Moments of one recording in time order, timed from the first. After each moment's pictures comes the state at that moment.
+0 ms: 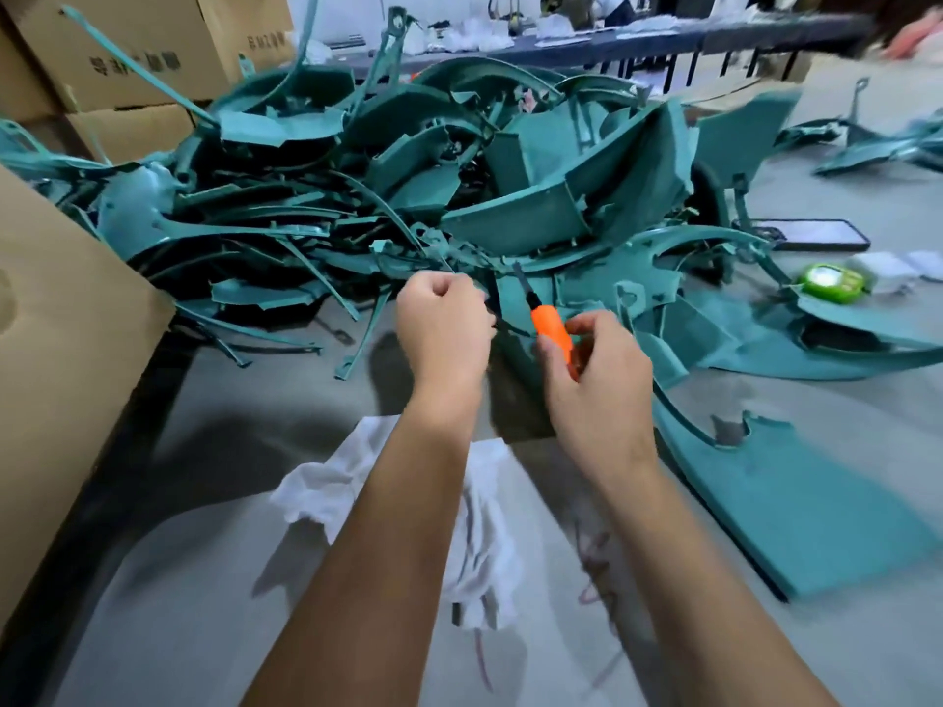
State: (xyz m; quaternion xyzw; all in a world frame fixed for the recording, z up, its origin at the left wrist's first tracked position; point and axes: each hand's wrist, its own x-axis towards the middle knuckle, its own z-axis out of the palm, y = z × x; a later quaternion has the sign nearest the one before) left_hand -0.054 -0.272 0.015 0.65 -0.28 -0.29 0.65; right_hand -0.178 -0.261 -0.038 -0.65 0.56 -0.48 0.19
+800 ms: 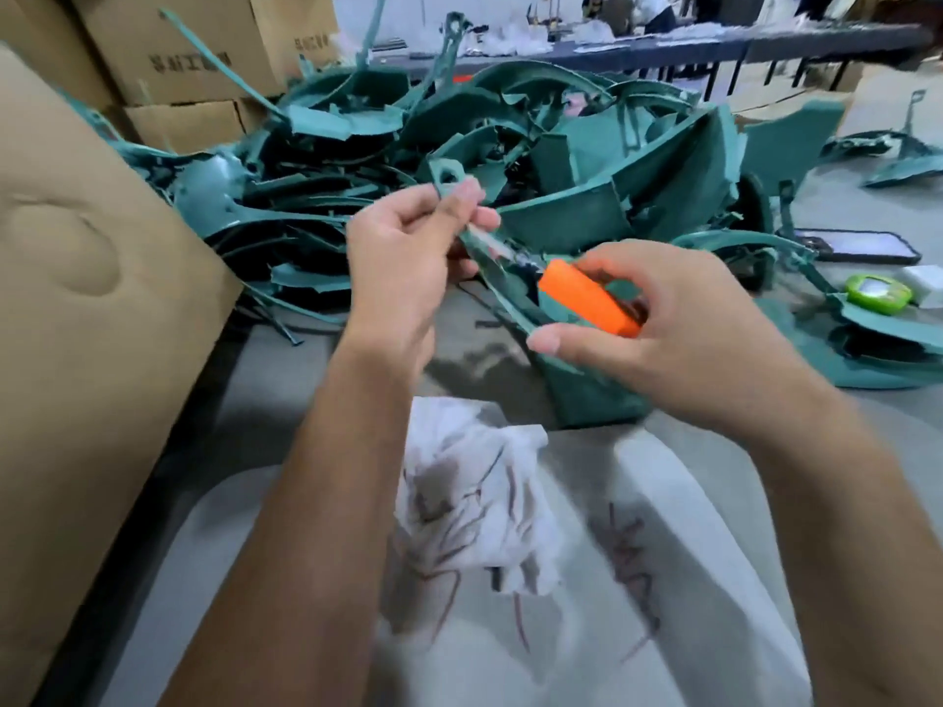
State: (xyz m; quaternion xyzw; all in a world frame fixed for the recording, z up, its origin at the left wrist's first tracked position) left_hand -0.002 -0.216 0.067 0.46 -0.43 -0.29 0.72; right_hand -0.203 -0.222 0.067 -0.85 0.38 -0.33 0.15
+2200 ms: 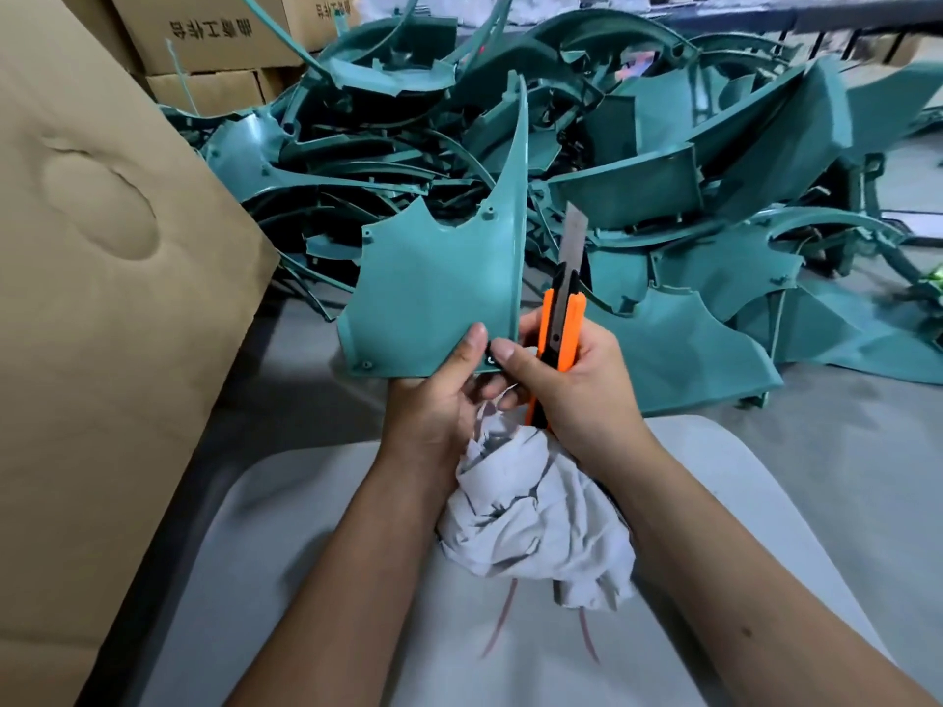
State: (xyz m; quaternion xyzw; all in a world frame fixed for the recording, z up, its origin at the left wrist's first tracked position) left_hand 0.018 -0.181 -0.052 0.34 -0.19 -0.50 0.78; right_hand -0.094 -0.226 -0.043 -0.57 0.26 -0.48 0.62
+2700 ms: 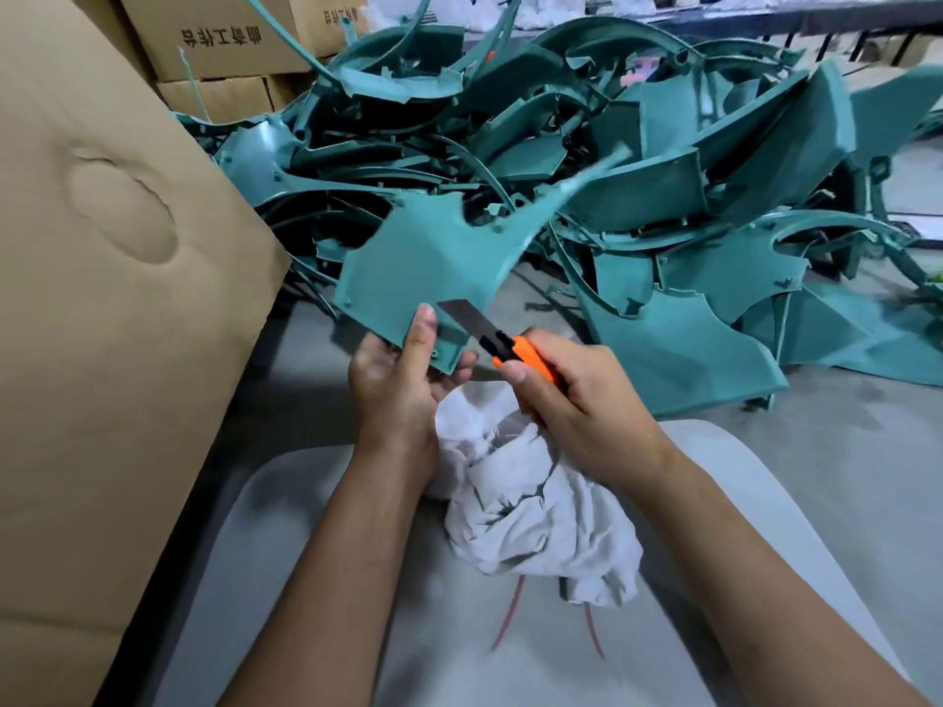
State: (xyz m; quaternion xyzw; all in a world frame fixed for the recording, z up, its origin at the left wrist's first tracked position) left_hand 0.052 -0.179 -0.052 0.44 -0.25 -0.34 0.80; right_hand -0.113 -0.230 -0.048 -0.83 0.25 -0.38 0.32
